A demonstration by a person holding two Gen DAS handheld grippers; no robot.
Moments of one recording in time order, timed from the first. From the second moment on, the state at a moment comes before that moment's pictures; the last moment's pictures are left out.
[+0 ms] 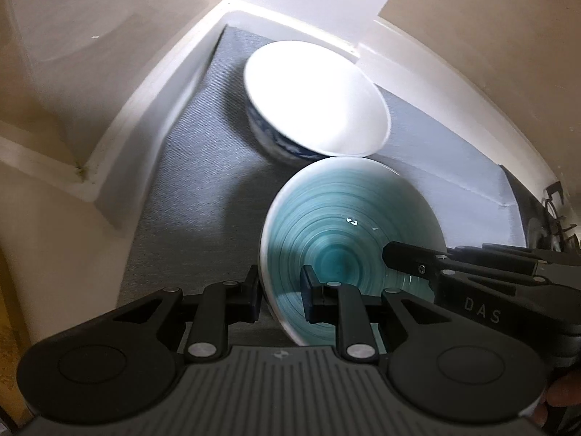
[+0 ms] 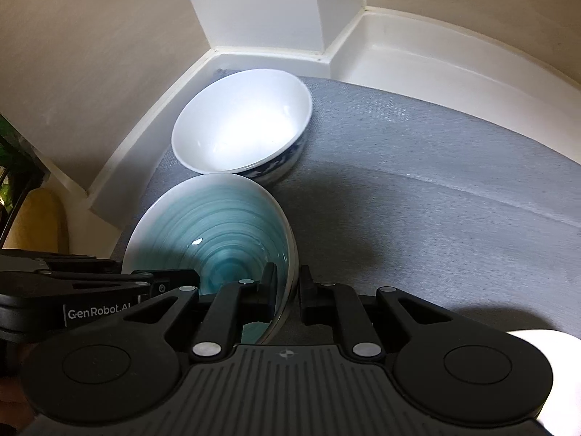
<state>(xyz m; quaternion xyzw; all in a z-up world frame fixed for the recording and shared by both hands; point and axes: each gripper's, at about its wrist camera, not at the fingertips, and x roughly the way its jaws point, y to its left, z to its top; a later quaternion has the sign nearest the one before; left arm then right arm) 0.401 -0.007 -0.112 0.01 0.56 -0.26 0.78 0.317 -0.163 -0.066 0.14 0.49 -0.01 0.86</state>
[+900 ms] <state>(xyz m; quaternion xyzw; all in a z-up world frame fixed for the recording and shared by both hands) 0.355 0.015 -0.045 0.00 0.50 -0.27 0.82 0.264 -0.150 -0.007 0.12 0.44 -0.01 0.89</state>
